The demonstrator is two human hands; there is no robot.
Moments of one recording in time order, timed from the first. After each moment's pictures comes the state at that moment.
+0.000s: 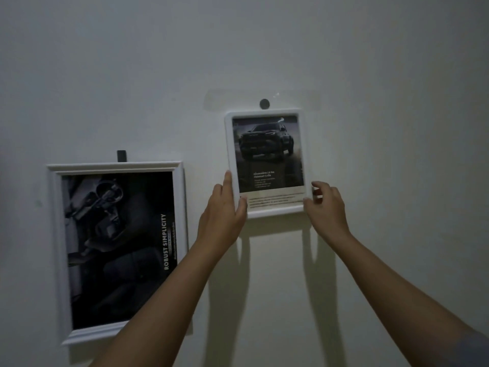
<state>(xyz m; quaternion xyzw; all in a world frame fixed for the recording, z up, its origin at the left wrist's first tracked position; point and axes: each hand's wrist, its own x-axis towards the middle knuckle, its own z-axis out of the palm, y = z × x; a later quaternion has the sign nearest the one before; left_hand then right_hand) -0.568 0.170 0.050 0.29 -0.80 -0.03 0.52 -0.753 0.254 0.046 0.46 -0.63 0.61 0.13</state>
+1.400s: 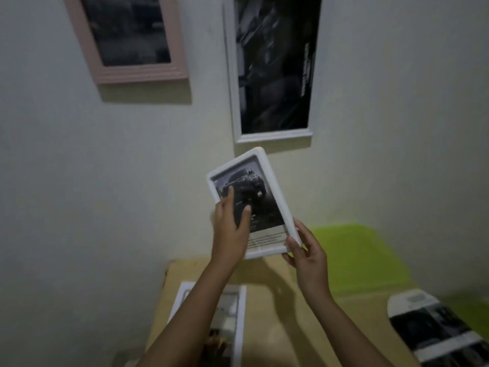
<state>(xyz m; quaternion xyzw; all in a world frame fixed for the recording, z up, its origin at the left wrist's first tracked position) -0.206 0.265 -0.224 0.38 -0.73 -0.31 0.47 -0.320 0.361 -0.273 0.34 -0.52 0.75 -0.24</state>
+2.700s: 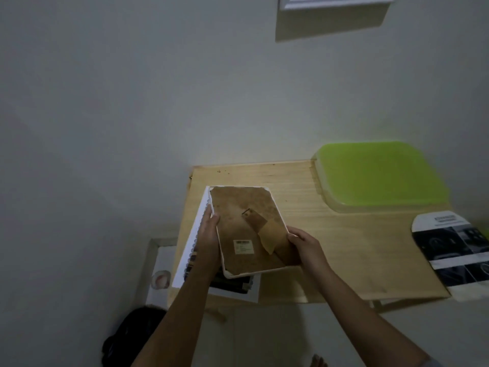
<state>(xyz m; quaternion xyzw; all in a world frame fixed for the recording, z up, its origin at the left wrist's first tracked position) -0.067 0.321 -0.401 0.53 -0.43 -0.60 0.42 -0.256 0.398 -0.440 0.25 -0.68 0.51 -0.46</state>
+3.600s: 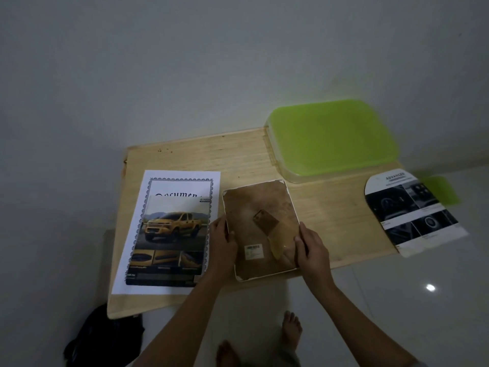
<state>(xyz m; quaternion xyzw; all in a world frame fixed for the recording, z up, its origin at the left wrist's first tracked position) -0.172 0.366 -0.494 0.54 -0.67 -0.46 0.21 -0.329 0.488 -0.499 0.38 -0.81 0.40 -0.21</state>
